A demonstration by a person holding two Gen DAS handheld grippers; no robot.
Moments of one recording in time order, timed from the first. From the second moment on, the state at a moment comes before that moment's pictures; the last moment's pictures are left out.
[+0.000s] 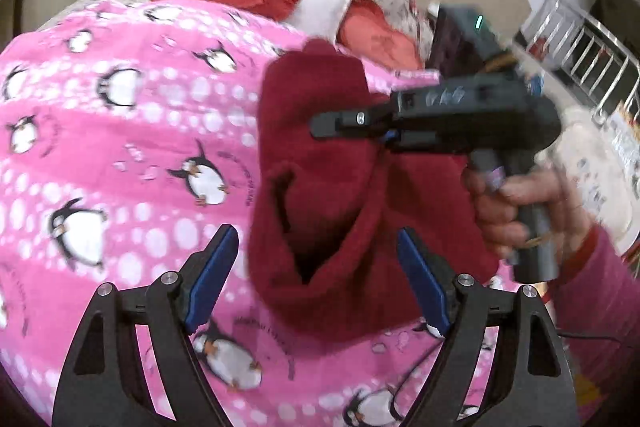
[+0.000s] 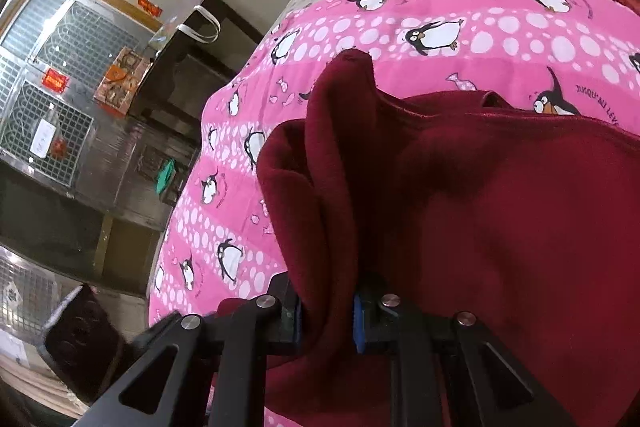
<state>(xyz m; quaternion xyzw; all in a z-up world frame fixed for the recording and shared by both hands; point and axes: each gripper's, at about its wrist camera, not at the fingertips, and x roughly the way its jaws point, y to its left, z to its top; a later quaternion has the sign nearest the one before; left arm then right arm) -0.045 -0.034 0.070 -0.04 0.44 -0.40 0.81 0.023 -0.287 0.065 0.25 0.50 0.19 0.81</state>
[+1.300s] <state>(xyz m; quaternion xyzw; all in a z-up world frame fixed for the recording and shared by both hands) -0.142 -0.196 0.128 0.11 0.40 -0.50 0.76 -0.144 -0.451 0.100 0.24 0.42 -0.02 0.87</state>
